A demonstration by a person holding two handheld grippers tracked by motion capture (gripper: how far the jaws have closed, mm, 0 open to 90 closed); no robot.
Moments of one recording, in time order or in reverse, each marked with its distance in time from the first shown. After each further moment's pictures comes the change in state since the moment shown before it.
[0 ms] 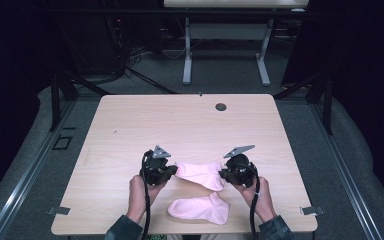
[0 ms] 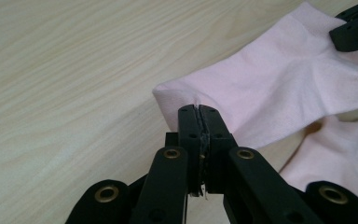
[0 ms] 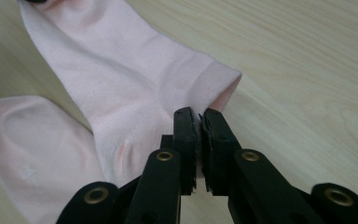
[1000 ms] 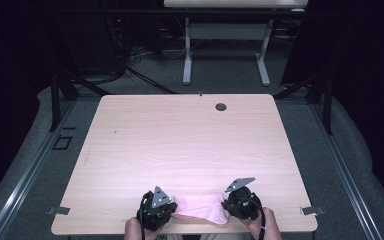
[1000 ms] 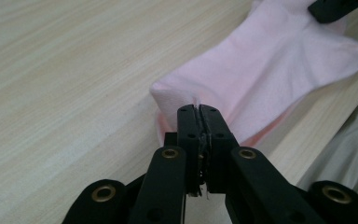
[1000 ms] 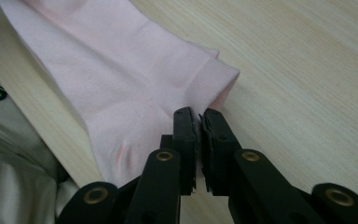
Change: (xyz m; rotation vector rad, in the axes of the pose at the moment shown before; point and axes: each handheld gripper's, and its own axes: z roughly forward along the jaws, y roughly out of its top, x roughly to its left) left arm -0.059 -0.086 -0.014 0.043 -0.003 0.070; right arm 0.039 -0.069 -0.003 0.091 0.034 -0.080
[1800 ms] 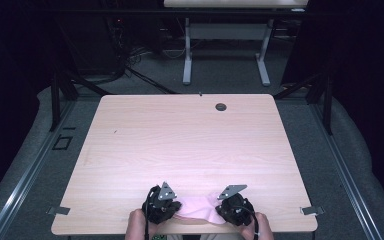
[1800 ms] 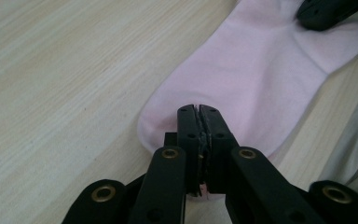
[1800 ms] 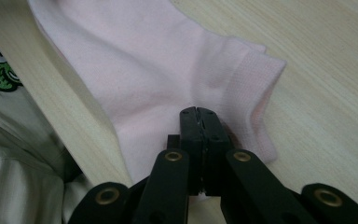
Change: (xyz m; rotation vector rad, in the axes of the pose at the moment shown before) left arm 0.013 0.009 0.020 0.079 -0.089 0.080; right arm 0.018 -0.005 0.016 -0.020 0.033 -0.041
